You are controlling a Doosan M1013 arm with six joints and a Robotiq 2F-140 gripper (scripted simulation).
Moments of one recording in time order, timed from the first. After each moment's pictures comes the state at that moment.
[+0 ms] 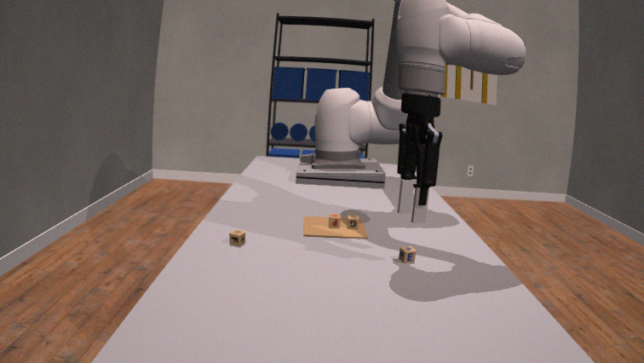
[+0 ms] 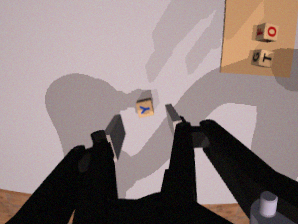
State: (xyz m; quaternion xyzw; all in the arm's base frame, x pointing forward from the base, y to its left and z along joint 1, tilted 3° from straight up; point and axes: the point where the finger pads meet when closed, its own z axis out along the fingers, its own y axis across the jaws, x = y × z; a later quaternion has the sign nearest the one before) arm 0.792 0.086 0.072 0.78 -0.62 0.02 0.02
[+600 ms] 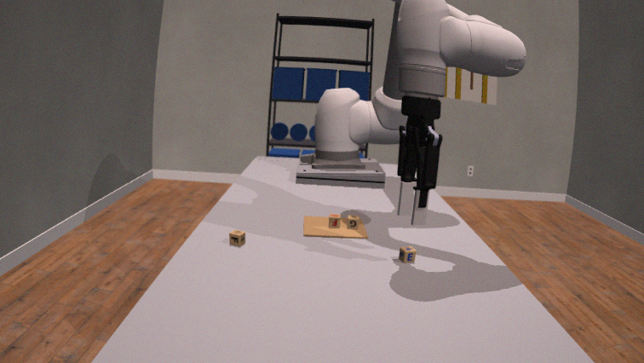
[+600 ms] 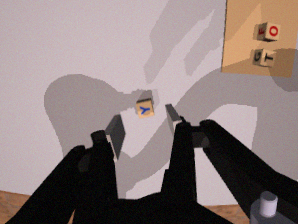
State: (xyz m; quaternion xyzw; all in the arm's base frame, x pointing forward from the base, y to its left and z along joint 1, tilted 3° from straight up) arm 0.792 0.086 0.068 0.78 -0.62 0.02 0.02
